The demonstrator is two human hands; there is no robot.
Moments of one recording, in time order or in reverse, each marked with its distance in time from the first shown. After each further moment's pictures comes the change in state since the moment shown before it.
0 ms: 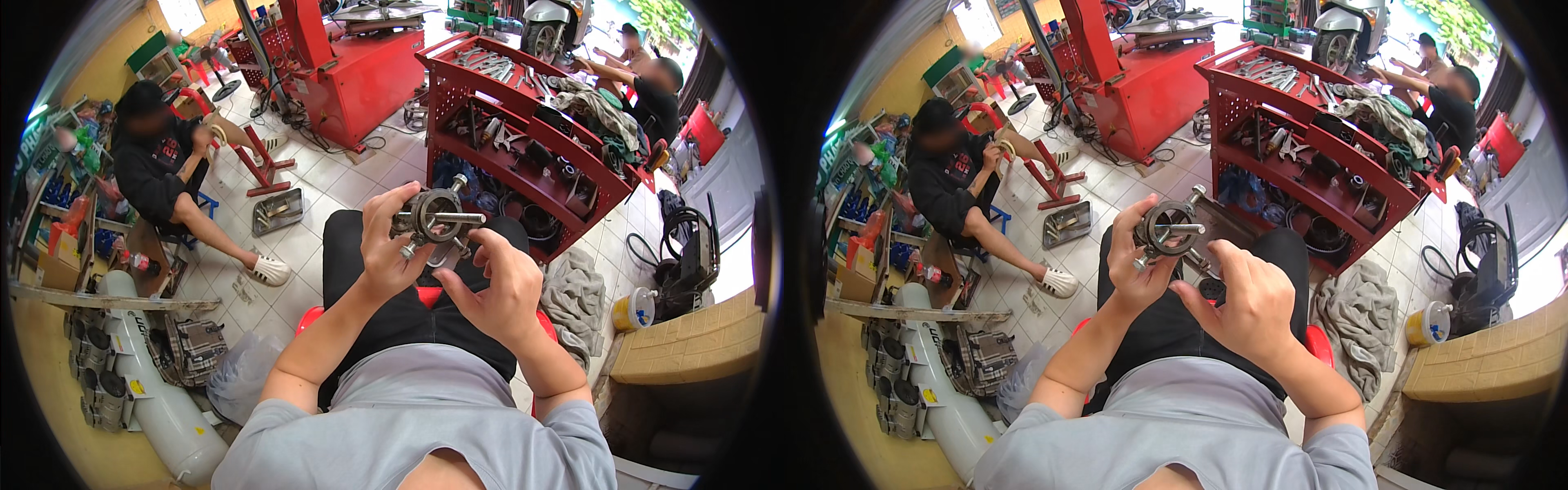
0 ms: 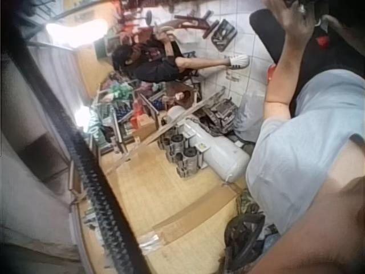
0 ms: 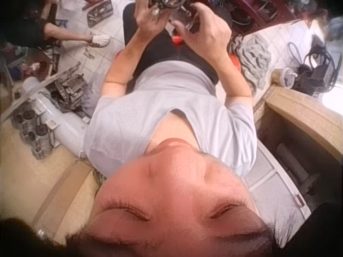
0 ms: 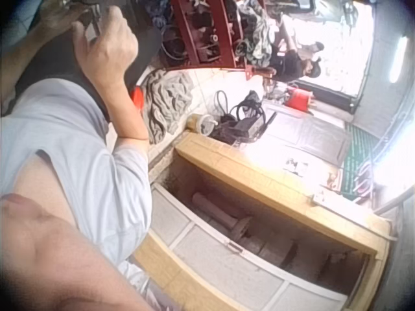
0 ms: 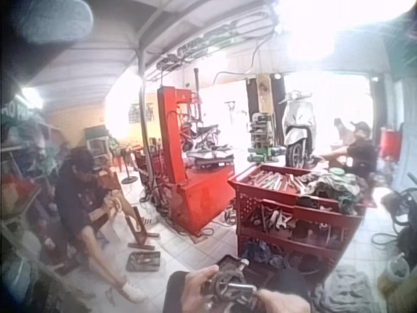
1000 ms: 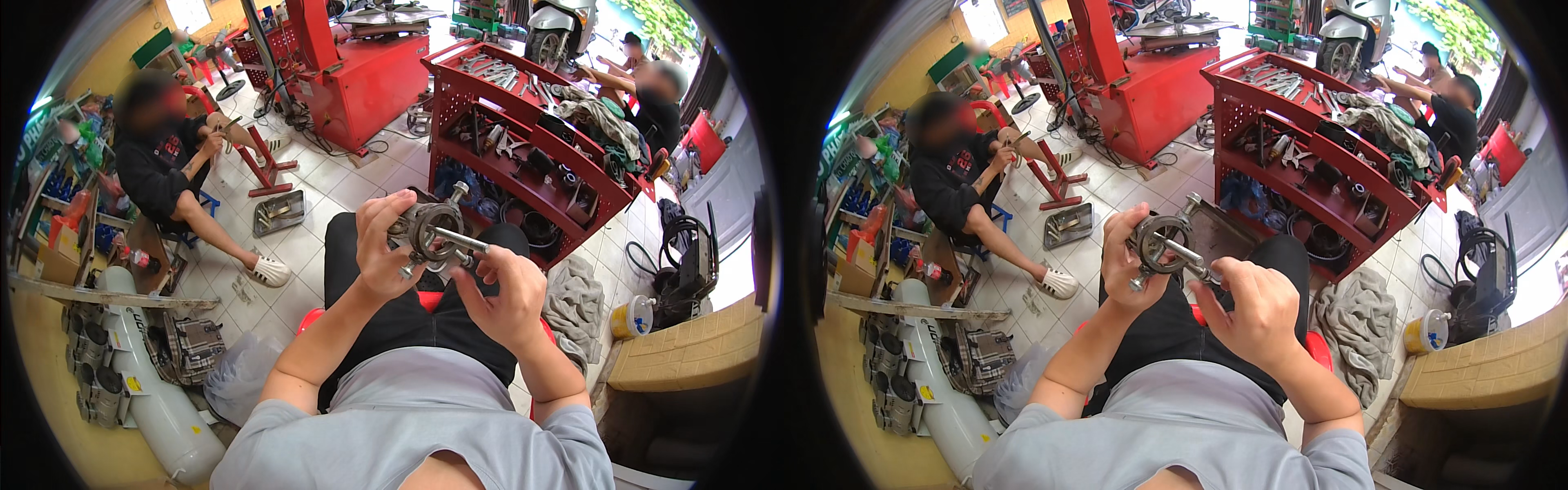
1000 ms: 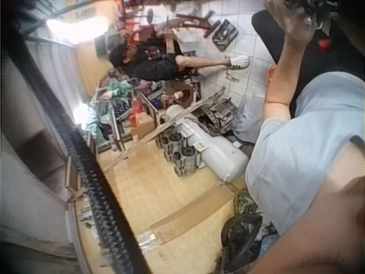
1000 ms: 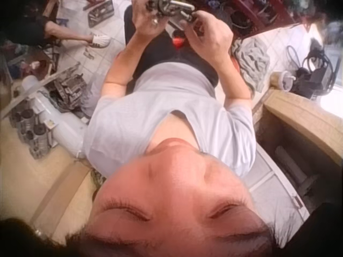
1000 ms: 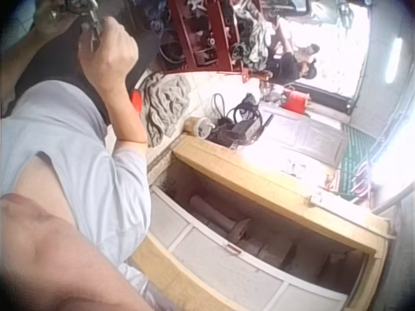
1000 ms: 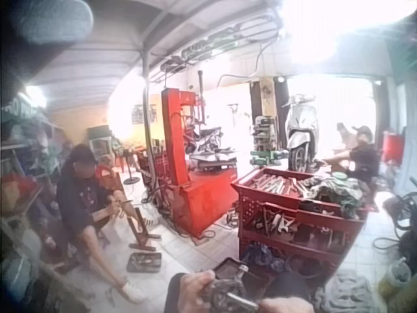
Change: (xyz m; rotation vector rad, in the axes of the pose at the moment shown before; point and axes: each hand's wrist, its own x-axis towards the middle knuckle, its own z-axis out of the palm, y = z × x) left_hand 0.013 0.010 -0.016 0.164 -0.055 0.126; right_hand -0.003 0.007 0.002 0.041 0.063 -0.106
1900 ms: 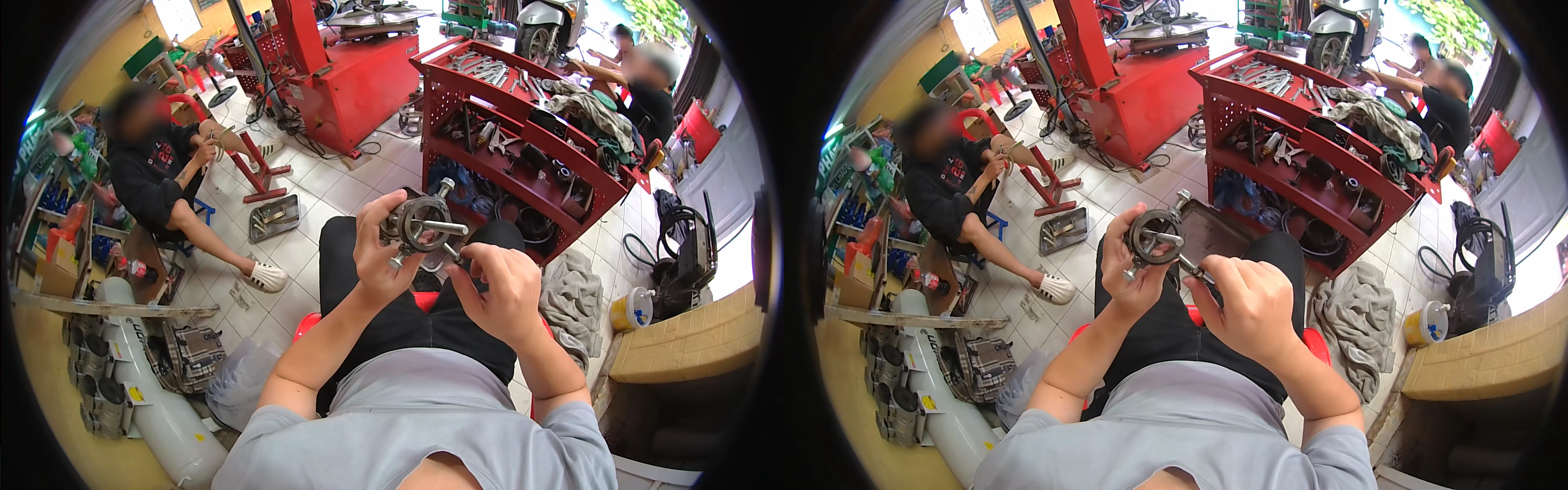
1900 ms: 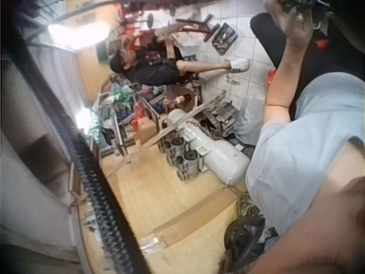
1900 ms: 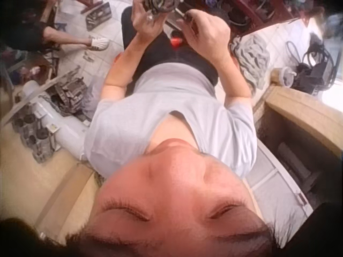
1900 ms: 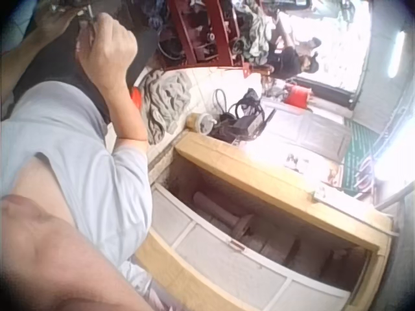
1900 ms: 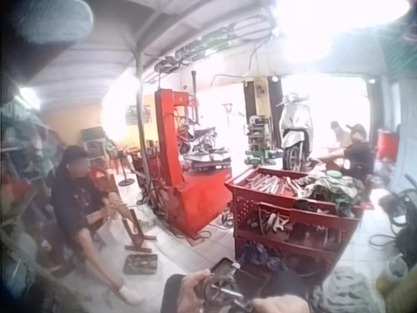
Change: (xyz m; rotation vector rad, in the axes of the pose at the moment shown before) left_hand -0.020 -0.005 0.017 -0.228 0.043 -0.176; right_hand 0.004 0.007 -0.002 -0.022 -0.090 -0.025
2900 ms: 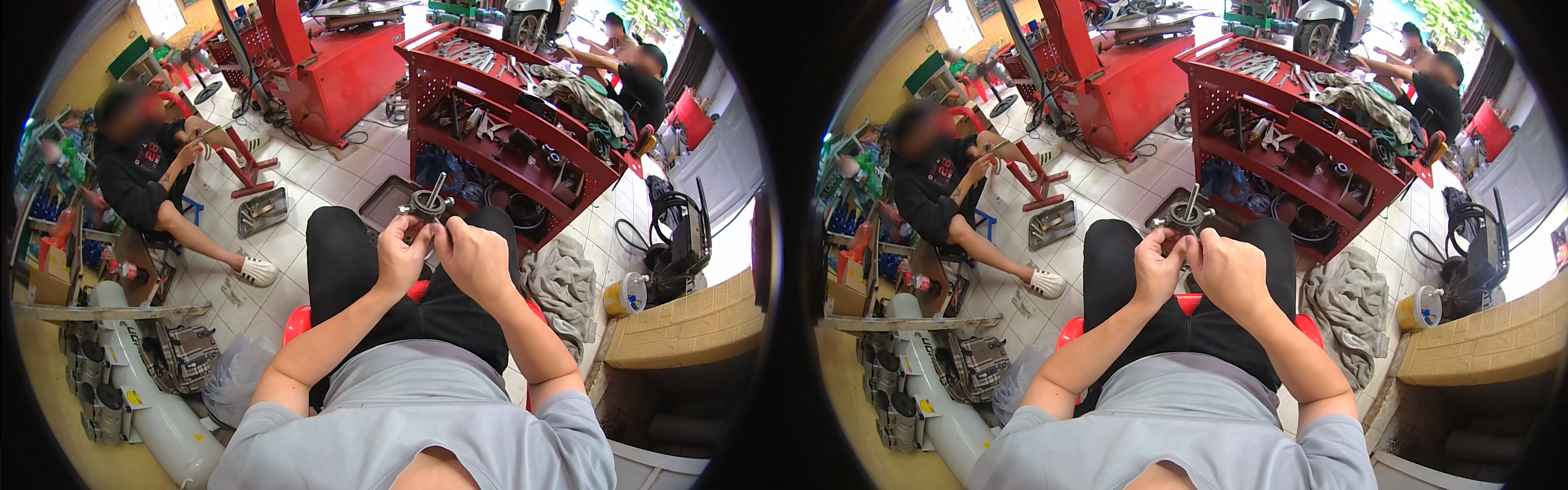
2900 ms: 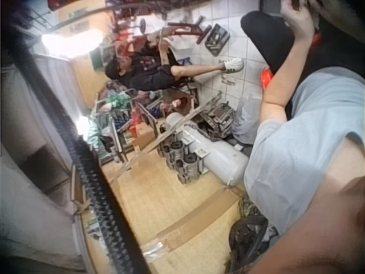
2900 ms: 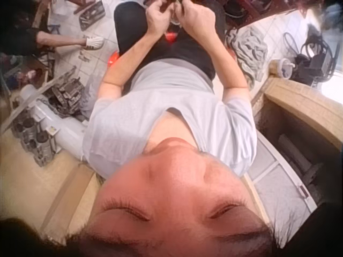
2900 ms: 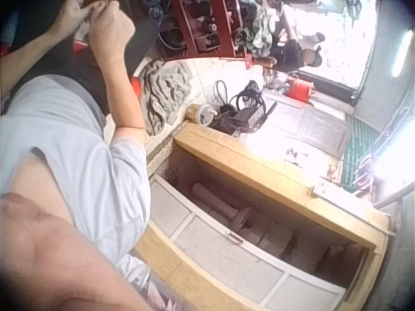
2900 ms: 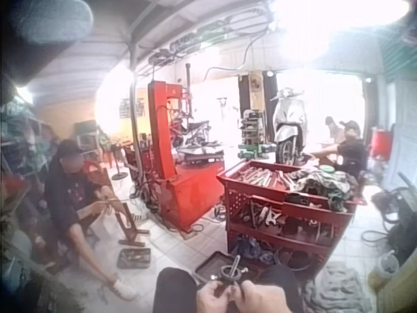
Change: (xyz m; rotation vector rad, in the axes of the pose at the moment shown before) left_hand -0.050 0.000 0.049 -0.250 -0.043 -0.966; right_hand -0.016 0.038 0.050 -0.210 -0.282 0.330
